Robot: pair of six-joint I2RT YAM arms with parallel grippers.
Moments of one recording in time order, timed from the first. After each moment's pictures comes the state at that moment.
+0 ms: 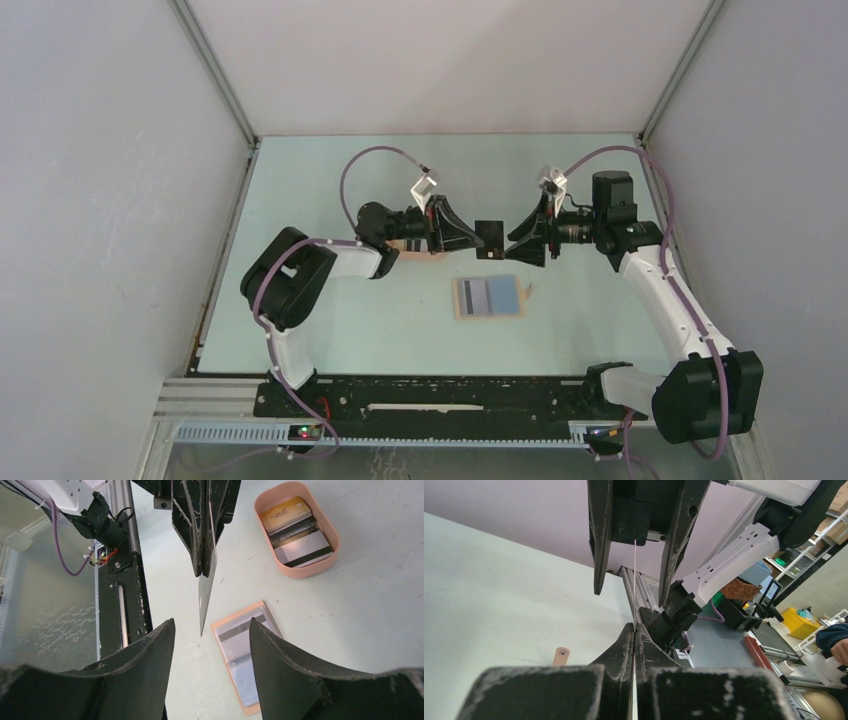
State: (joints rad) left arm -0.60 1.86 0.90 1.46 1.04 -0.93; right arm 0.12 1.18 0.98 -0.45 -1.15 -0.29
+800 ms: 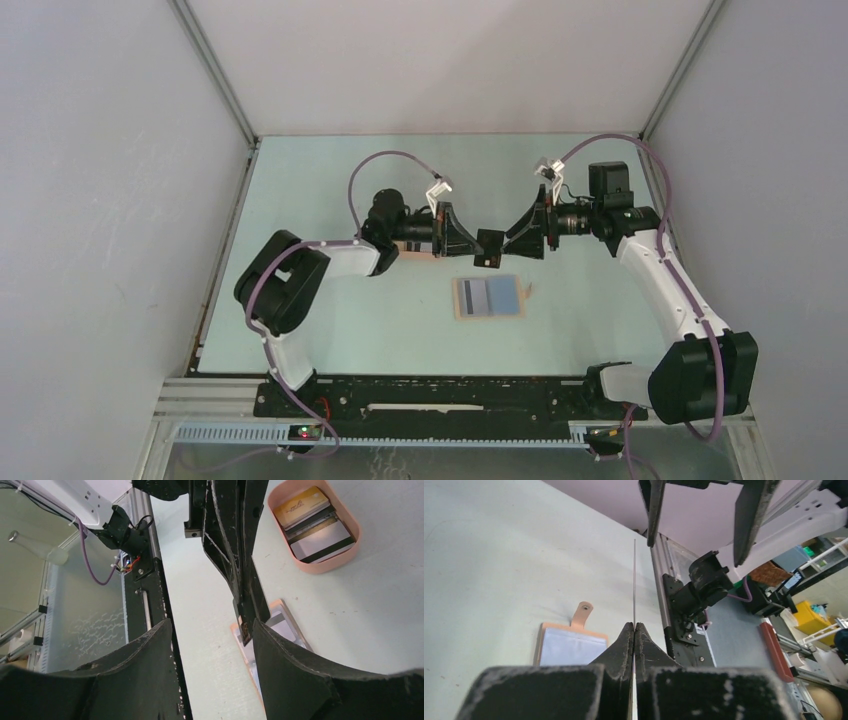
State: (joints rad) left arm -0.59 1.83 0.91 1.04 1.06 -0.69; right arm 0.12 1.27 1.08 -0.58 -1.18 -0.25
